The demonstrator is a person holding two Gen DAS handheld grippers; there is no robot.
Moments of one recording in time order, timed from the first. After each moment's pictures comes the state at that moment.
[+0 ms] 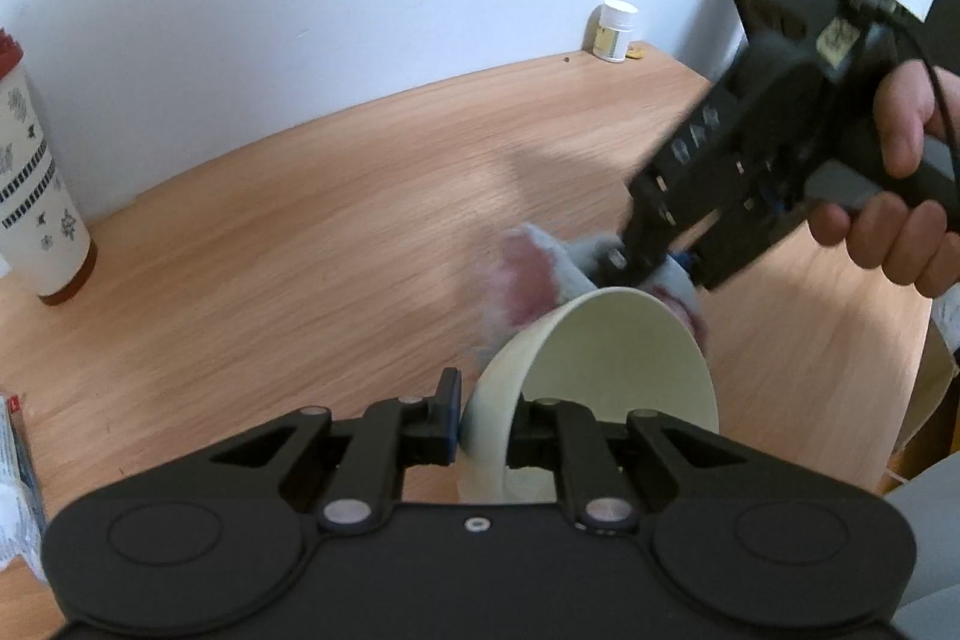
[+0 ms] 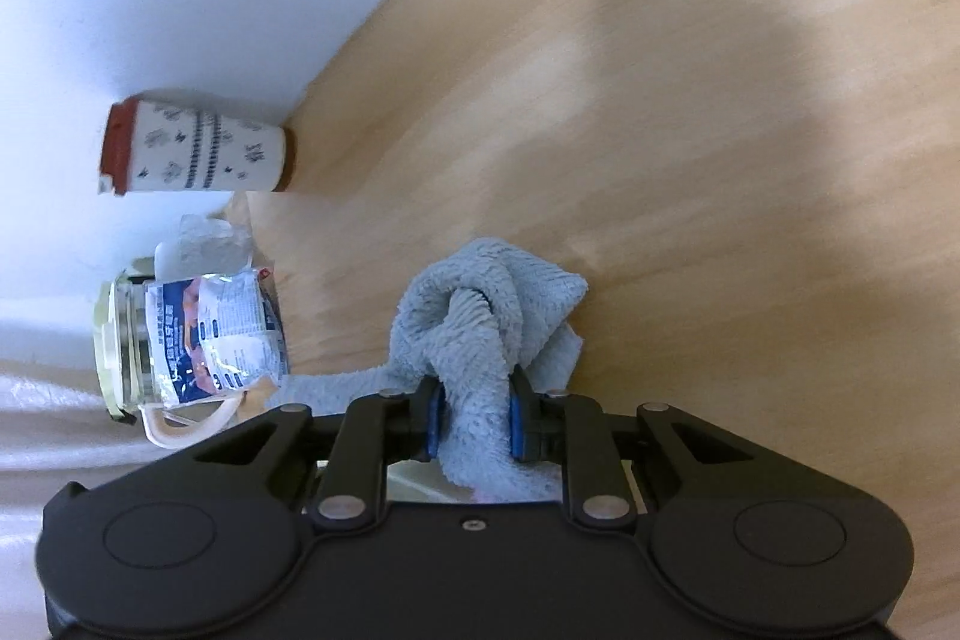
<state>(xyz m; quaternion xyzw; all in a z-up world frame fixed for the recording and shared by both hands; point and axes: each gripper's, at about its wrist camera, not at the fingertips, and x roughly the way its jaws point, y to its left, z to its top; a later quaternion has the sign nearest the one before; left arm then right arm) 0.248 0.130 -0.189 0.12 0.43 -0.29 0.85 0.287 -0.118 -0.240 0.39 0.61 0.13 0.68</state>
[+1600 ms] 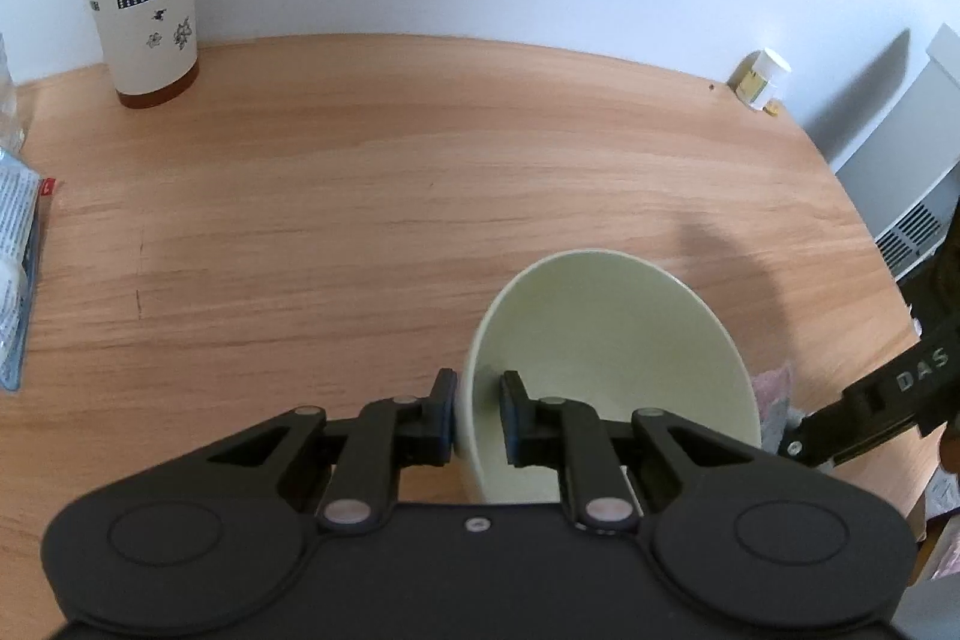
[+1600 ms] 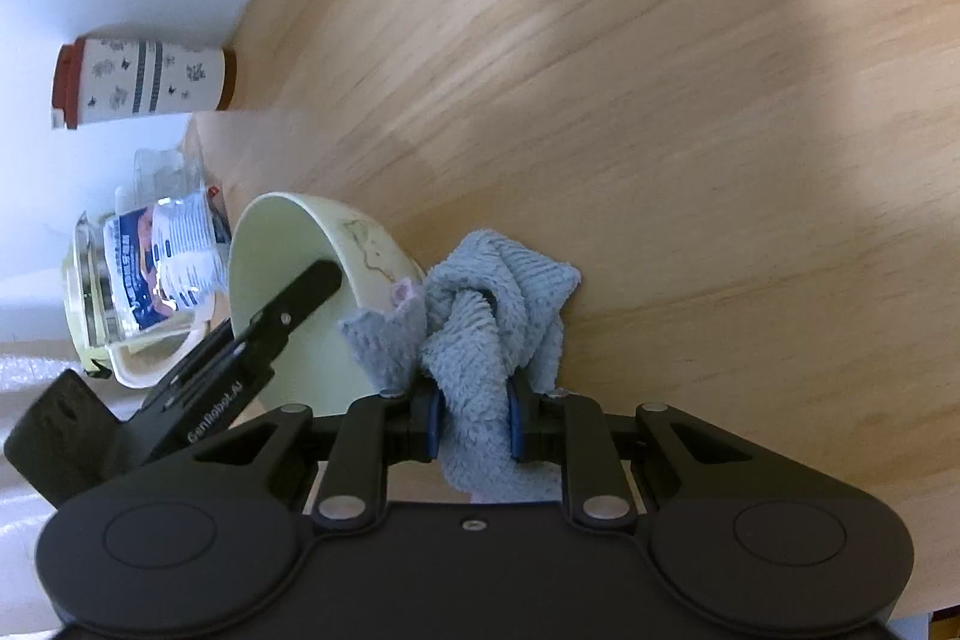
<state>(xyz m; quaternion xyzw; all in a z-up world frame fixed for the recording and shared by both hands) 0.251 0.161 -0.215 -0.04 0.50 -0.16 0.85 0.241 -0.110 -0.244 0.38 0.65 0.13 0.65</state>
